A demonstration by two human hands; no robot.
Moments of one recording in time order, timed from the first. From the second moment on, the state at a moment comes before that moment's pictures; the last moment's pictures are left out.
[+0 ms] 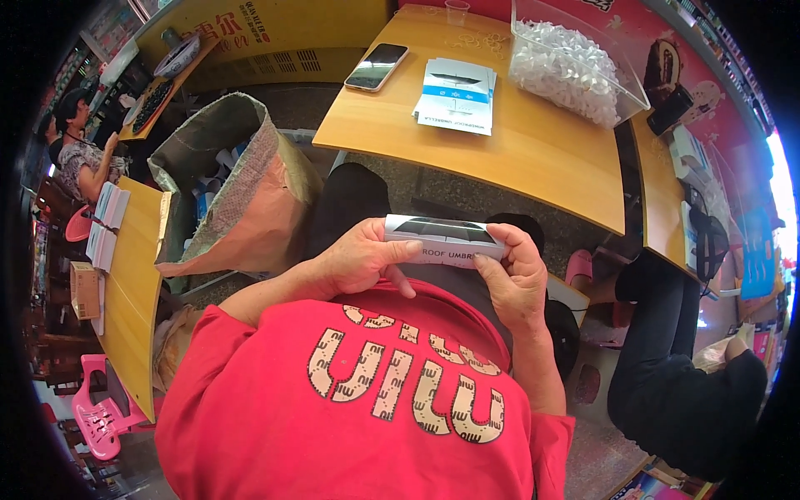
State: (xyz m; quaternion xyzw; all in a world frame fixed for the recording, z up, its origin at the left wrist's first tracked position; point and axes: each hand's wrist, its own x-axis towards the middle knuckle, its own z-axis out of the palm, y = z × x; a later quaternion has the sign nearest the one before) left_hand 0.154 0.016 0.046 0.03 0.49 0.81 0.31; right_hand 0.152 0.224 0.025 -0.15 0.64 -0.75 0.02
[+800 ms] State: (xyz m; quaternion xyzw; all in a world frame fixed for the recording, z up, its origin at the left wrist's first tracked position) left_hand 0.130 -0.013 0.037 0.05 0.48 0.81 0.34; right_hand 0.135 0.246 0.078 -0.37 0.80 -0.48 0.02
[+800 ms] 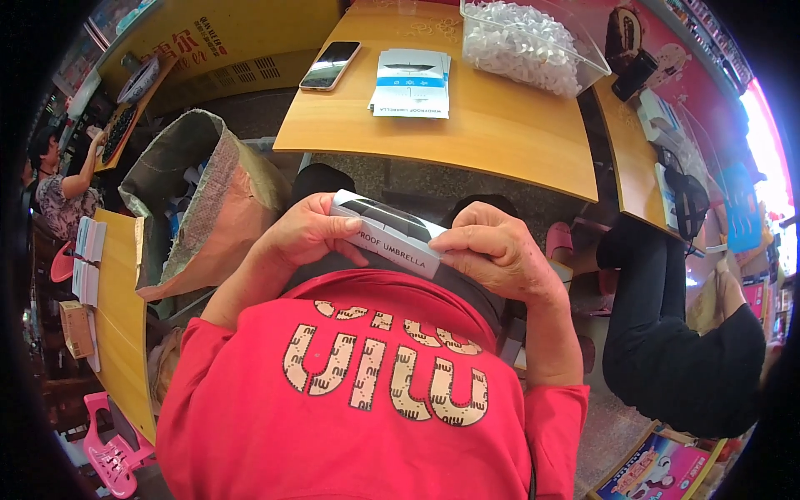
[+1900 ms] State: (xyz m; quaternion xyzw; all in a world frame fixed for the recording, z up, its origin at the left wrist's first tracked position) left_hand 0.113 -0.021 0.046 0.10 0.48 0.79 0.37; right_hand 0.116 0.228 0.110 -0.48 0.79 -0.37 0.06
